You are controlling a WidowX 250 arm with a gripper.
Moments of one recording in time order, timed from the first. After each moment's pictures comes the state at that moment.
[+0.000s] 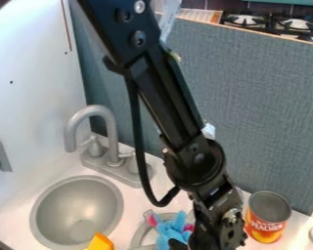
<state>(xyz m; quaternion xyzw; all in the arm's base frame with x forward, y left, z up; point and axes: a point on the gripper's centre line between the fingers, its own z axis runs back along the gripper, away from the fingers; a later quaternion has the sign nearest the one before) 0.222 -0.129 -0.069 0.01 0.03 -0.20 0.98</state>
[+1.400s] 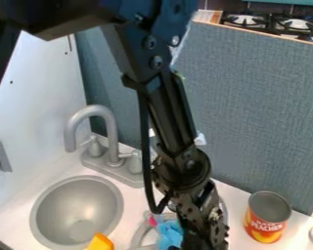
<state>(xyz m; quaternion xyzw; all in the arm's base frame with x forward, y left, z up) 0.235 -0.125 -0.101 -0.04 0.02 -0.21 0.98</state>
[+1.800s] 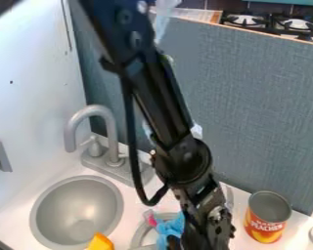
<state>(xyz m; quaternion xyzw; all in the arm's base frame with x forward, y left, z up) 0.236 -0.121 -0.074 0.00 -0.01 -0.20 0.98</state>
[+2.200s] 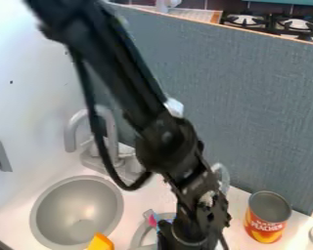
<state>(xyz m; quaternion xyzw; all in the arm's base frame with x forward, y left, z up) 0.230 -0.112 -0.039 0.01 -0.04 -0.19 0.98</state>
